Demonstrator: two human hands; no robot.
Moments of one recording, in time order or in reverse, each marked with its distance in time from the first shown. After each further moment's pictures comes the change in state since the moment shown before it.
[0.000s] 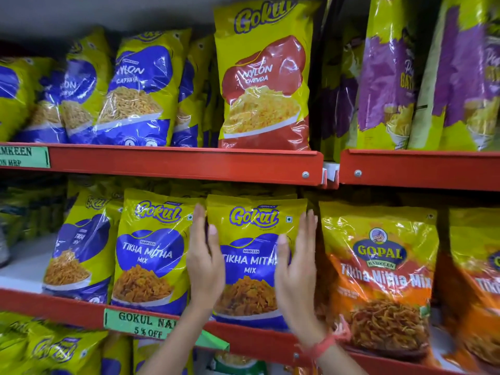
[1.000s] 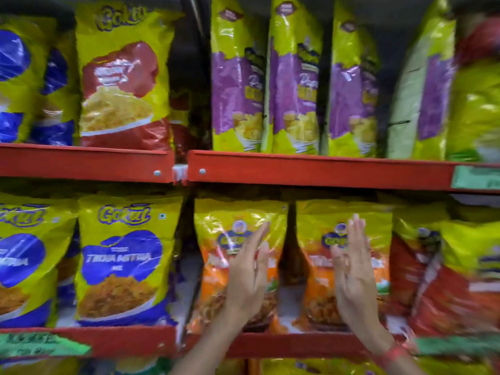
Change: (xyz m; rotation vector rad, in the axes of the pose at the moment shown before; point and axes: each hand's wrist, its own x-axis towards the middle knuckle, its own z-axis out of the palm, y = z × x) left_hand -0.133 0.171 0.166 -0.348 -0.497 0.090; right_hand 0.043 0.102 -0.301 -0.428 0.029 -0.128
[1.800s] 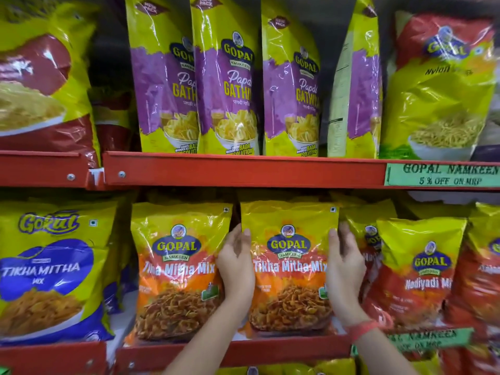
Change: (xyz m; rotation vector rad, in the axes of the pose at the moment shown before) left_hand 0.030 0.028 0.118 -0.363 0.328 -0.513; right_hand 0.040 0.069 -0.050 0.360 0.265 0.537
